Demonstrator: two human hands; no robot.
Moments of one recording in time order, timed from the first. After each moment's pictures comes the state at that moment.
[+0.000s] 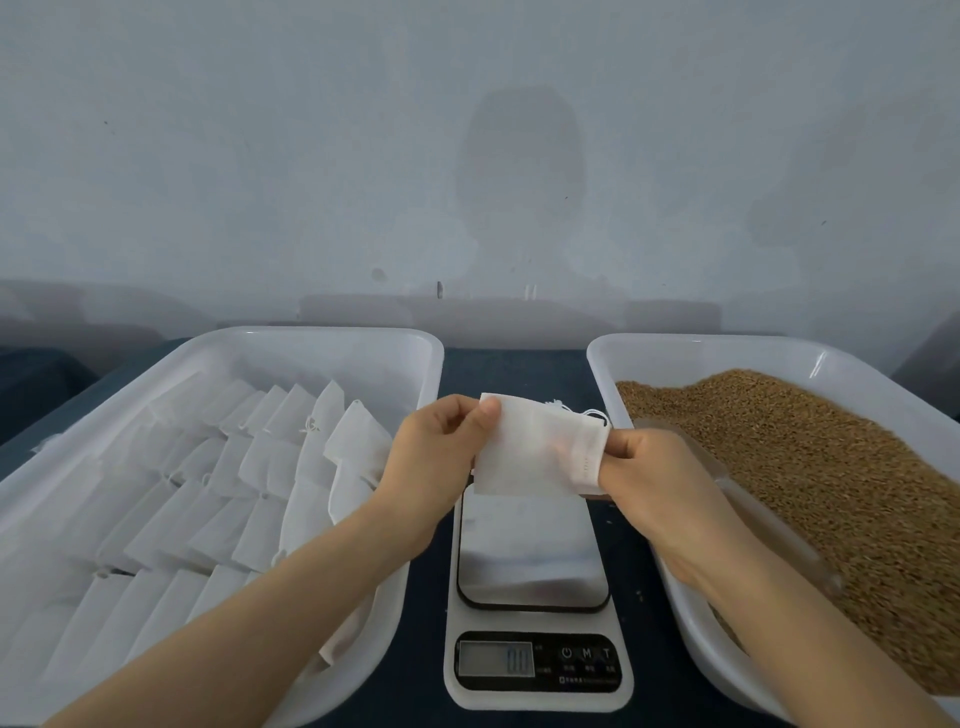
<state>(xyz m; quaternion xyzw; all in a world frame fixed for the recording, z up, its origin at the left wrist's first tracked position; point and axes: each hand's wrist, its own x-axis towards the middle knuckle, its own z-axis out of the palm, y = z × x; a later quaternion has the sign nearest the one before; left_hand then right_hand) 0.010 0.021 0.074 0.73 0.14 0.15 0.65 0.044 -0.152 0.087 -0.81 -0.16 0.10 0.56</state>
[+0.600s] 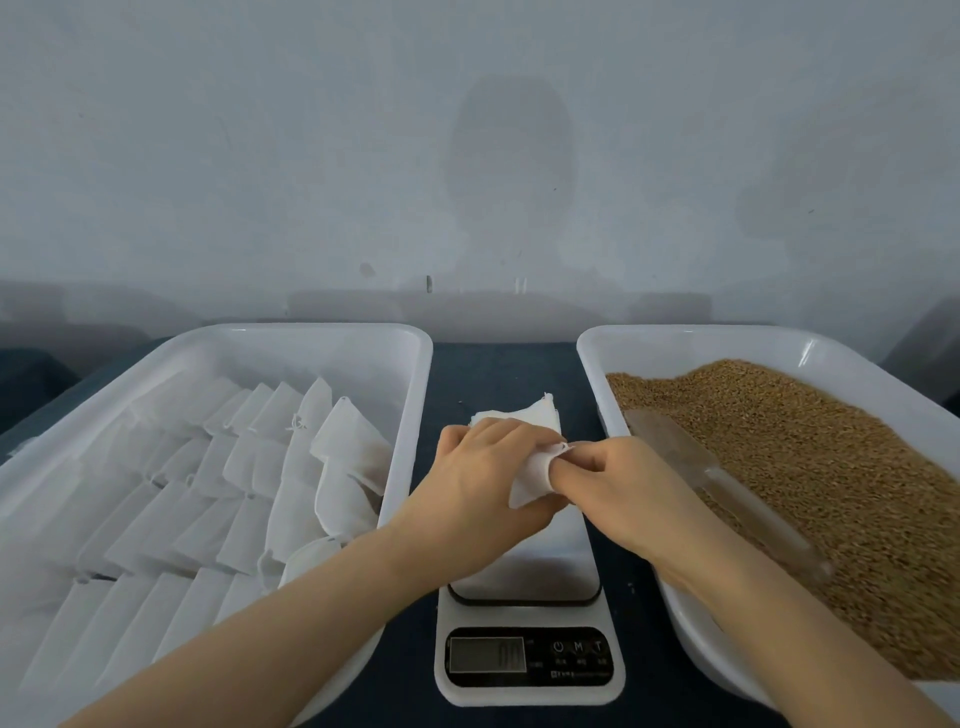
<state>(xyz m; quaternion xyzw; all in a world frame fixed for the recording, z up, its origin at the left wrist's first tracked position) 0.000 -0.001 0.062 0.92 -0.14 0.25 0.25 0.038 -0.150 0.090 -0.86 -0.20 0.12 0.45</state>
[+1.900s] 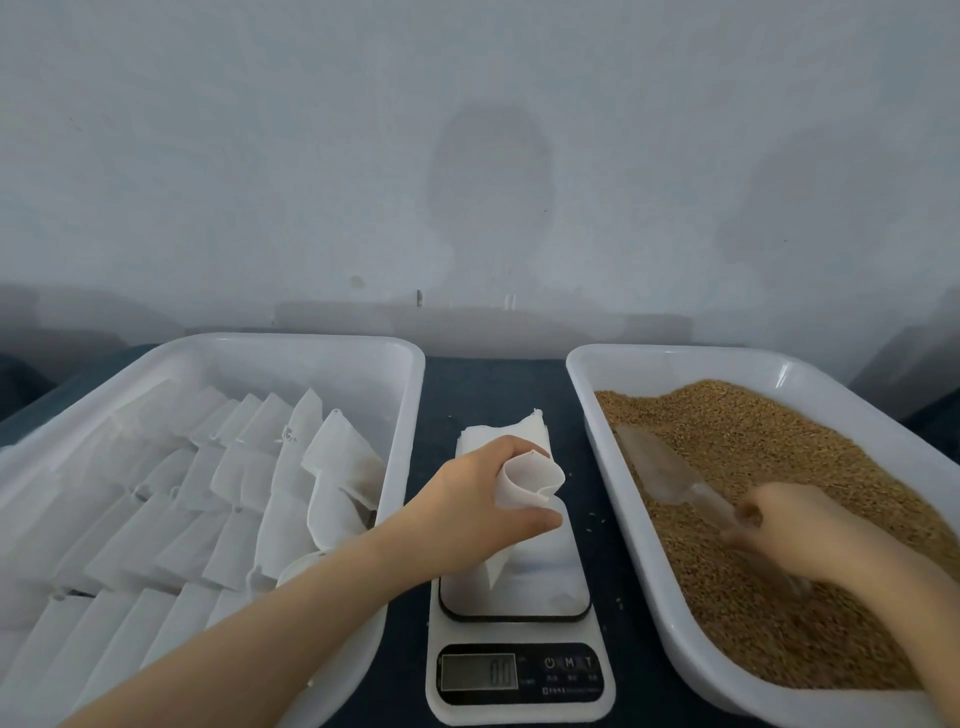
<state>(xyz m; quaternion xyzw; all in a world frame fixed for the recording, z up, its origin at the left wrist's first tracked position) 0.004 0.008 0.067 0.89 -0.04 0.02 0.45 0.100 -0.268 0.072 -0.99 -0.03 0.16 0.02</state>
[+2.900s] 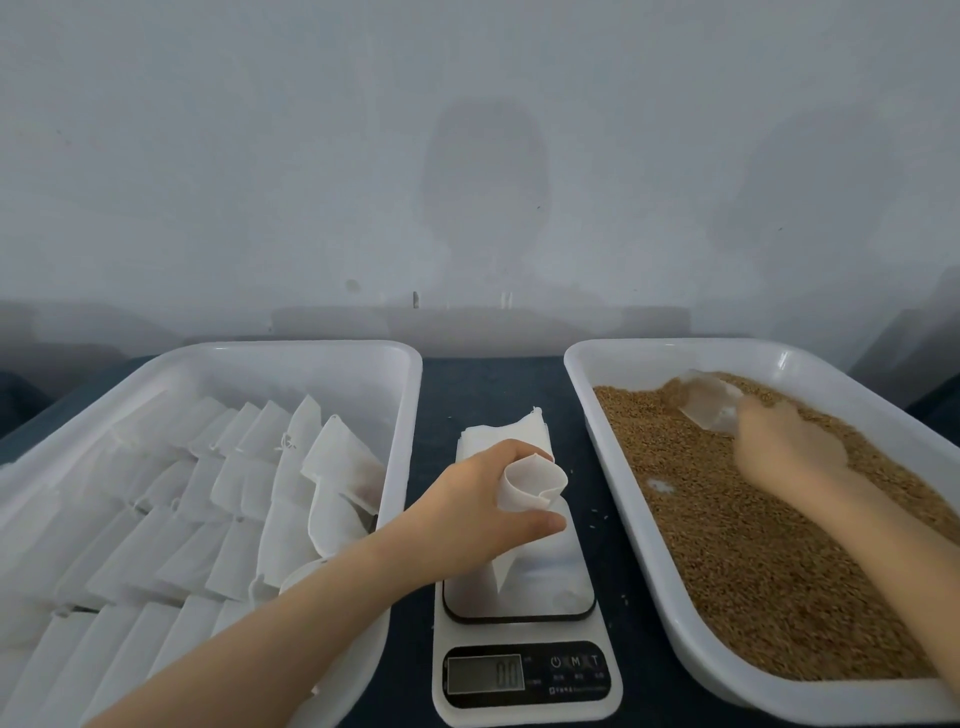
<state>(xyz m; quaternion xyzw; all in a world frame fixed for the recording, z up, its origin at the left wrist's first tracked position) 0.006 0.009 0.066 0.89 -0.05 0.00 0.45 0.148 -0.255 0.077 -1.00 0.02 -0.04 -0.02</state>
